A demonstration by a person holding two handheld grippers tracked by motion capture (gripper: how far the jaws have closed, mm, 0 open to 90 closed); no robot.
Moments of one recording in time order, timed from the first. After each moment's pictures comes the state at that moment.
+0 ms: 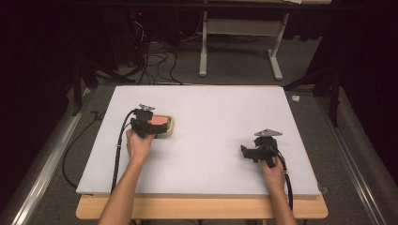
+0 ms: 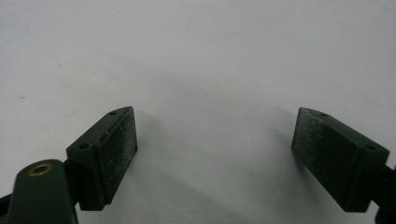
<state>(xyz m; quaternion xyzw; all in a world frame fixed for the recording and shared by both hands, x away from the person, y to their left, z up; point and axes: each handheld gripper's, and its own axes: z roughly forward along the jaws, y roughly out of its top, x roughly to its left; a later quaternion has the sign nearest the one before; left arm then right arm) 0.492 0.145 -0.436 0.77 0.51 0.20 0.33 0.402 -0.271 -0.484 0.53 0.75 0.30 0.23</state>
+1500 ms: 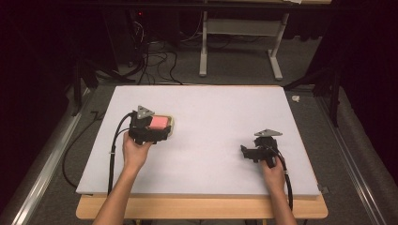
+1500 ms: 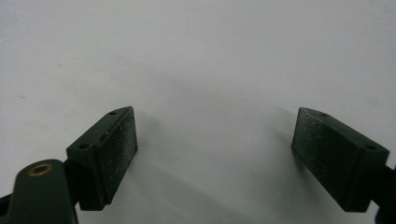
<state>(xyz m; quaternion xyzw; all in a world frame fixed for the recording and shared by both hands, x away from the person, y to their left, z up) 0.434 0.141 -0.388 0.78 0.43 0.21 0.40 0.402 -0.271 -0.484 0.53 0.75 0.30 0.23</state>
